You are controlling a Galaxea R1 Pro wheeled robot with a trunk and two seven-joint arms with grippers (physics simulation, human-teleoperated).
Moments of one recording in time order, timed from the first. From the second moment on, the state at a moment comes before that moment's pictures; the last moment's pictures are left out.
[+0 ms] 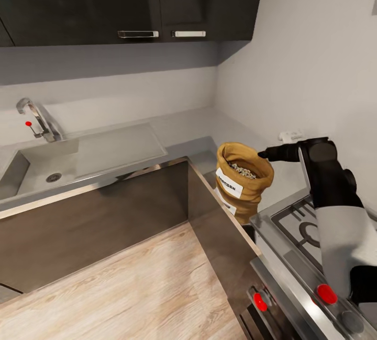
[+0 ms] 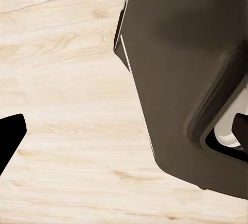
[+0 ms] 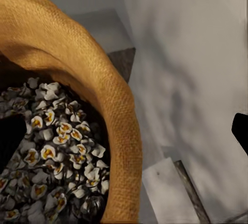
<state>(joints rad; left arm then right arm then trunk) 0.00 -0.02 0.01 -0.06 0.28 -0.05 0.14 -1.09 -0.19 -0.05 -1.16 0.28 0.99 0.44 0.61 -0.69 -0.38</state>
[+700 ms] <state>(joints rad) 0.00 -0.02 0.01 -0.06 0.28 -0.06 0.13 -1.06 -0.18 -0.08 -1.07 0.28 0.88 0.42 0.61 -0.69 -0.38</state>
